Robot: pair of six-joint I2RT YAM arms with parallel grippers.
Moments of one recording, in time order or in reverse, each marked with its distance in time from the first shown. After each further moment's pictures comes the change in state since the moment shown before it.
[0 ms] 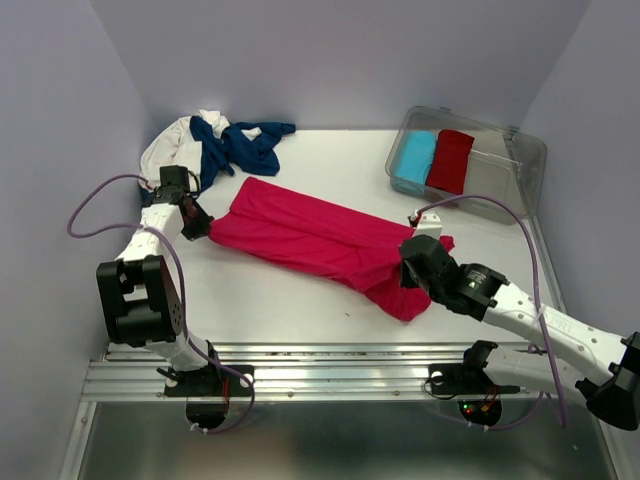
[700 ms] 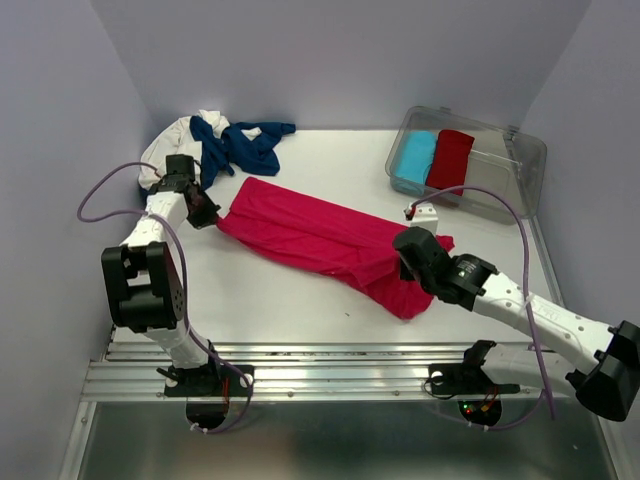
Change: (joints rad) left arm -0.023 0.086 0.095 0.006 0.062 0.002; right arm -0.024 0.079 0.047 -0.018 0.064 -0.042
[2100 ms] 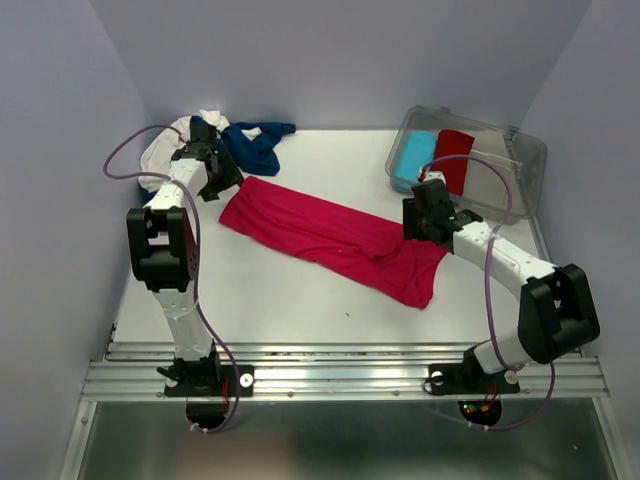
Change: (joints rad) left arm -0.095 0.333 0.411 -0.024 -0.038 0.057; right arm -0.454 0.401 0.128 0.228 -0.237 -0.278
